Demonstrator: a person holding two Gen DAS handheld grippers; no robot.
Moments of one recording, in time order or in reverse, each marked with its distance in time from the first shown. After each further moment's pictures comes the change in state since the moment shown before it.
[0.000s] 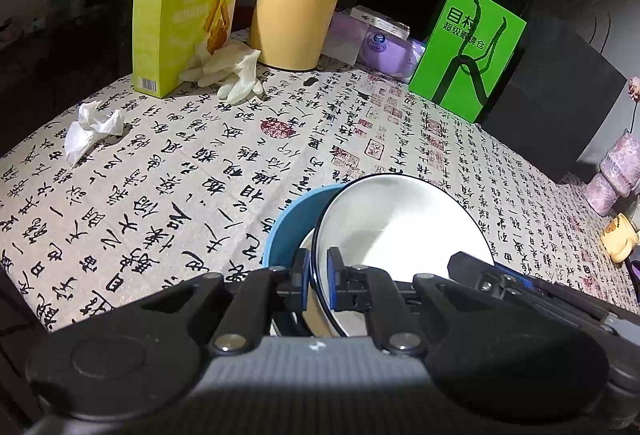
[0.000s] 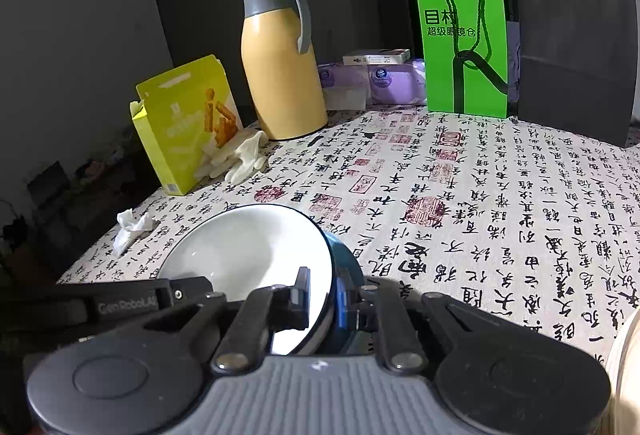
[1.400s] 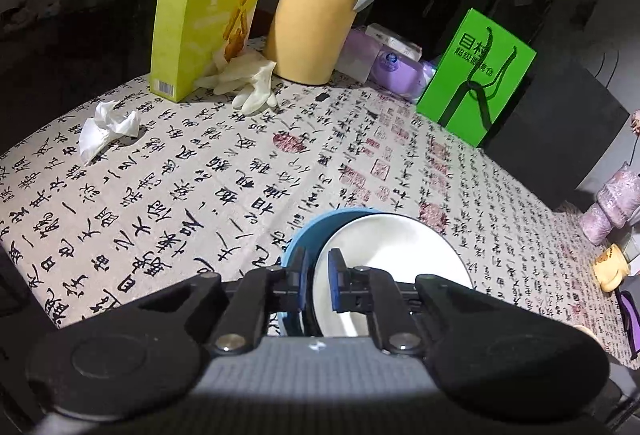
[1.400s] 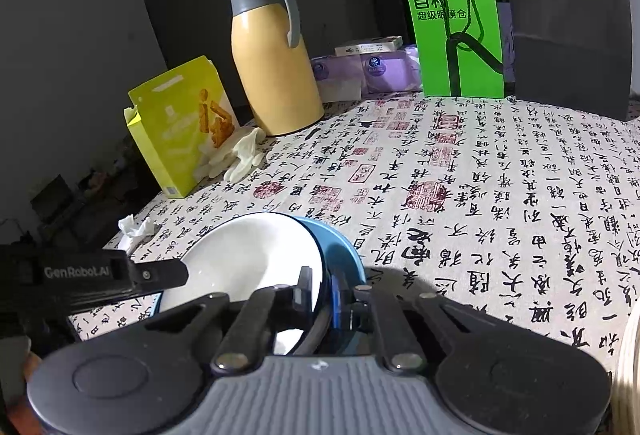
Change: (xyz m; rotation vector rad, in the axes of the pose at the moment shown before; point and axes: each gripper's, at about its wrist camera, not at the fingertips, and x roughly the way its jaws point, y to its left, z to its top) left arm -0.014 0.007 0.006 -0.076 -0.024 0.004; right arm 0.006 -0.007 -0.004 0.062 0.017 0.024
